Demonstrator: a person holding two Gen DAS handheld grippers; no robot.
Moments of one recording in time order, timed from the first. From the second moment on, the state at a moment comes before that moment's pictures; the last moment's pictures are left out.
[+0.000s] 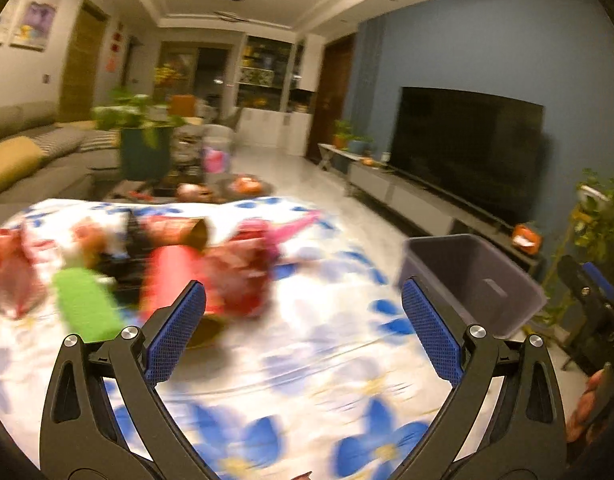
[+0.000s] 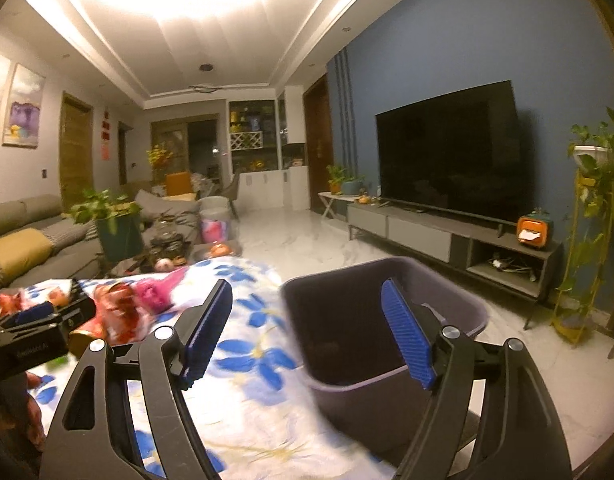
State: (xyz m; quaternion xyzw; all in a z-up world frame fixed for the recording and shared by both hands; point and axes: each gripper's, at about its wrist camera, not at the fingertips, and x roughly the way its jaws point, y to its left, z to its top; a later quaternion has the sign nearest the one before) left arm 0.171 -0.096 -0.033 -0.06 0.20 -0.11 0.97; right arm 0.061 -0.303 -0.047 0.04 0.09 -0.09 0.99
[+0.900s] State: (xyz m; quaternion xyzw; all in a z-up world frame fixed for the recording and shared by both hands) left arm 0.164 0.065 -0.065 -0.09 0.22 0.06 0.97; right arm 0.097 -0.169 -0.068 0.02 0.12 0.03 0.99
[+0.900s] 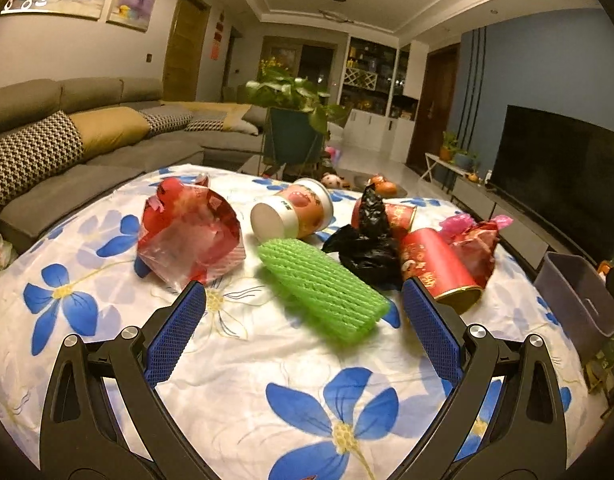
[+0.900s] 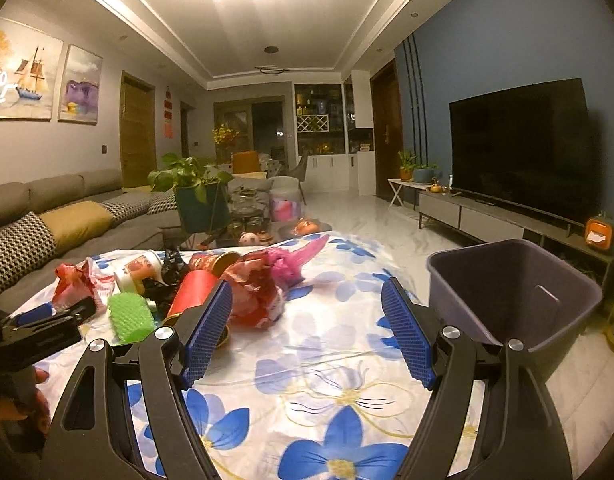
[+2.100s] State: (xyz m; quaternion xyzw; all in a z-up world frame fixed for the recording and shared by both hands) left arm 0.226 0.071 -0.091 -0.15 0.28 -0.02 0.95; right arm 0.217 -0.139 -0.083 0.05 0.18 0.08 0.98
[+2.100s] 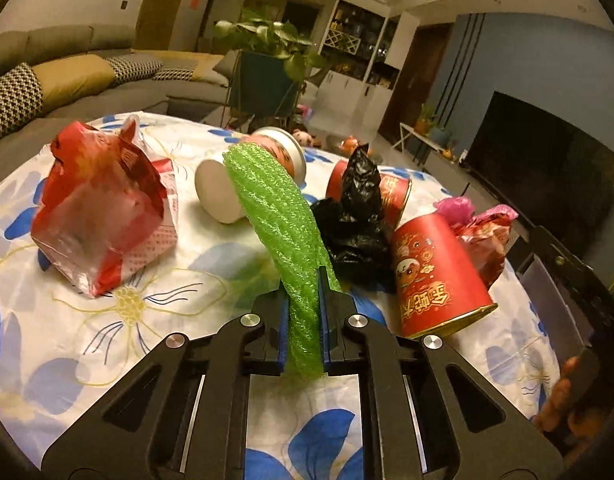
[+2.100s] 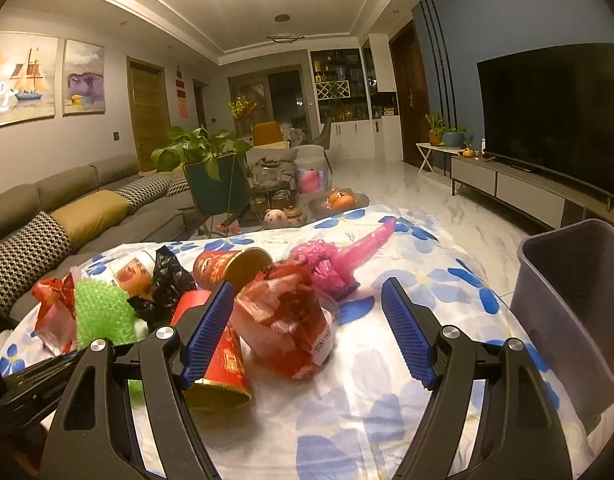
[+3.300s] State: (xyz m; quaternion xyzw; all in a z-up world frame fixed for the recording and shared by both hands) left arm 0.186 0.058 -0.057 -0.11 0.22 -0.01 0.97; right arm 0.194 -0.155 -0.067 0.05 0.17 0.11 0.98
